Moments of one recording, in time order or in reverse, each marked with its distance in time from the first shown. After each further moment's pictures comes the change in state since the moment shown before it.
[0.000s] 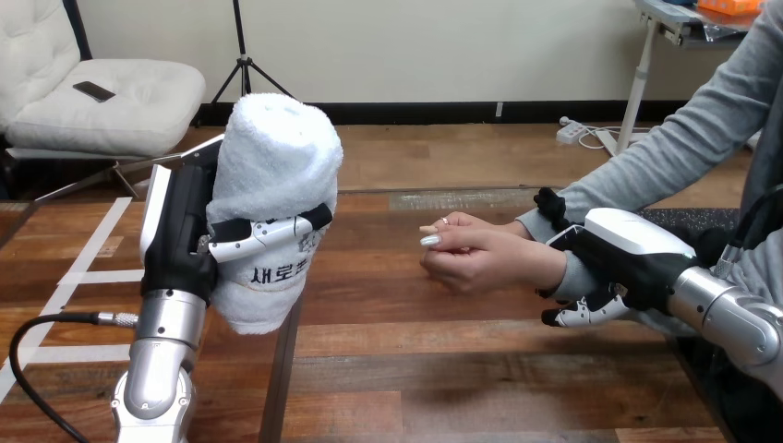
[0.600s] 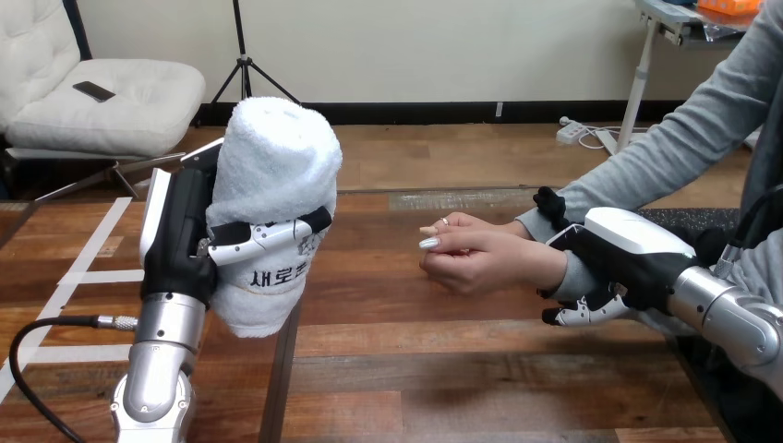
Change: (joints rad) left arm 0.007 0.000 0.000 0.000 -0.001 0.000 -0.003; right arm 0.000 0.000 0.000 0.000 0.000 -0.003 -0.006
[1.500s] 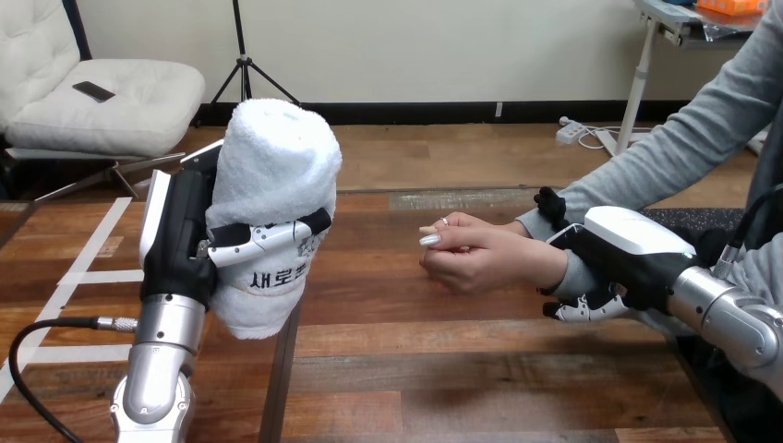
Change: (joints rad) left arm 0.005 0.000 0.000 0.000 0.000 0.000 0.000; right arm 0.000 0.000 0.001 0.000 -0.035 -0.005 -0.036
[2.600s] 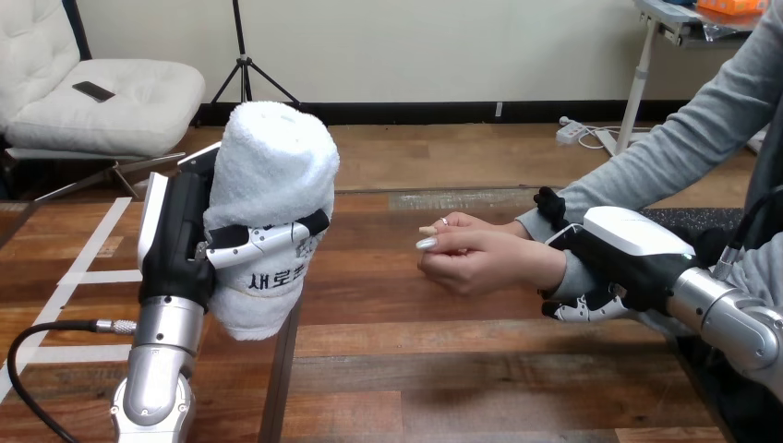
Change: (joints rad) left arm 0.002 -0.002 0.000 0.002 0.005 -0.002 0.023; right arm 0.000 0.000 0.000 0.008 -0.007 -0.016 -0.012
